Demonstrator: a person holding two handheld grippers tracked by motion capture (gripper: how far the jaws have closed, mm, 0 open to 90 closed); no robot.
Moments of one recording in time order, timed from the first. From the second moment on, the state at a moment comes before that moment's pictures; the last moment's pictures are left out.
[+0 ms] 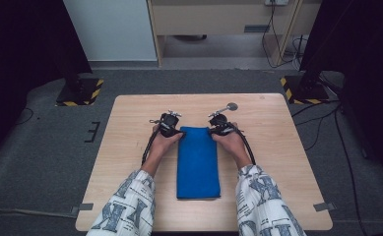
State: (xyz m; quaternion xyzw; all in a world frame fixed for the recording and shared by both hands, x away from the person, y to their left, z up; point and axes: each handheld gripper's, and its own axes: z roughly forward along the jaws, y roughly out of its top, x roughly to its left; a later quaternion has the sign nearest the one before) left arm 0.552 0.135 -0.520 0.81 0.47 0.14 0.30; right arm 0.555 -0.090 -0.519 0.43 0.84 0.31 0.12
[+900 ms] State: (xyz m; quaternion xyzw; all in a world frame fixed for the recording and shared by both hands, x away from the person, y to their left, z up) left arm 0.525 0.127 -0.492 0.81 0.43 0.16 0.35; right arm 0.532 -0.095 -0.496 0.41 0.83 0.35 0.14
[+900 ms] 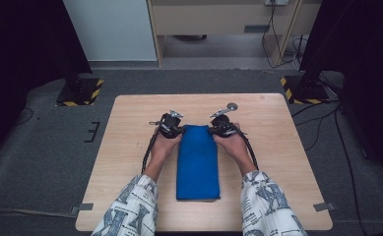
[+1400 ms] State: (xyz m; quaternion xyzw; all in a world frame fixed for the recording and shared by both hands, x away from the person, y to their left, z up) left arm 0.503 0.134 -0.459 0.80 0.42 0.19 0.38; right arm 0.514 -0.097 -0.464 0.39 0.82 0.39 0.15
